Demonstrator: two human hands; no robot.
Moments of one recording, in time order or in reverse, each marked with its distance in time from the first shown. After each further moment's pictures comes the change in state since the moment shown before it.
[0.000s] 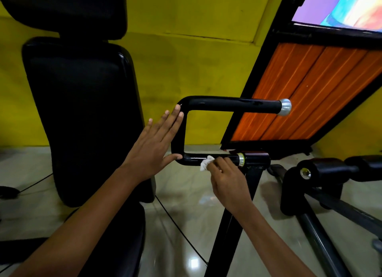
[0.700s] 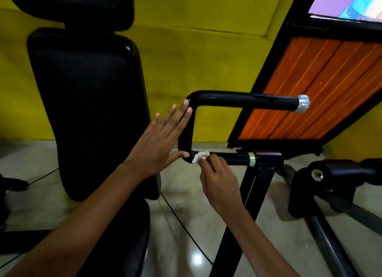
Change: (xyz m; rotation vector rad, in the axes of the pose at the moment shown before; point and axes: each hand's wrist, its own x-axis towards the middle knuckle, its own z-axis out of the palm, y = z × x) left_hand 0.002 -0.005 0.002 -0.005 0.028 0.041; right_hand 0.010 -0.036 0.015 0.077 0.010 0.032
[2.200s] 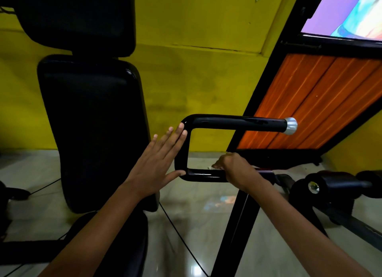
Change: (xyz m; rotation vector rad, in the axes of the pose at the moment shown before) left_hand 0.000 0.004 -0.001 0.012 -0.015 -0.028; right_hand 0.074 0.081 -0.034 0.097 -0.581 -0.033
